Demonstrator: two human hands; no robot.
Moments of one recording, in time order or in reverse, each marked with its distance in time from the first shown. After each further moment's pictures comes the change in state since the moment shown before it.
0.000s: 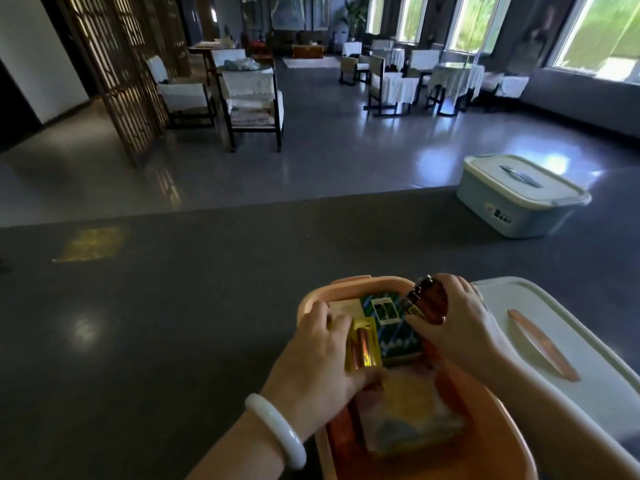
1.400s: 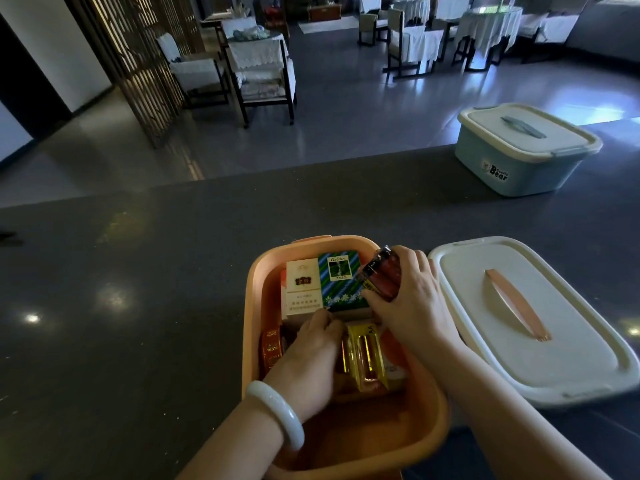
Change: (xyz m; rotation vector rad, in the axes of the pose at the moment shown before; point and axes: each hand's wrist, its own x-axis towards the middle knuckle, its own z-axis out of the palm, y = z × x) left_hand -0.011 0.066 0.066 0.019 -0.271 -0.156; right_hand -0.026 0.034 0.016 0.202 0.042 -0.072
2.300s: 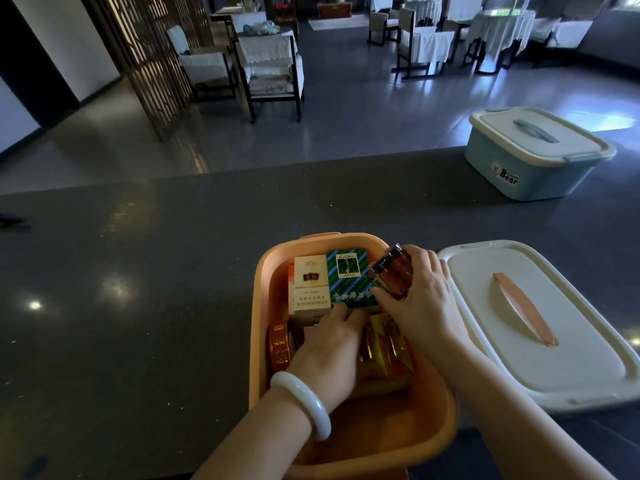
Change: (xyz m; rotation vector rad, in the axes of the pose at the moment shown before) left_hand 0.012 0.011 0.014 -0.037 0.156 0.025; right_hand 0.000 0.000 0.000 -0.033 0.018 0.002
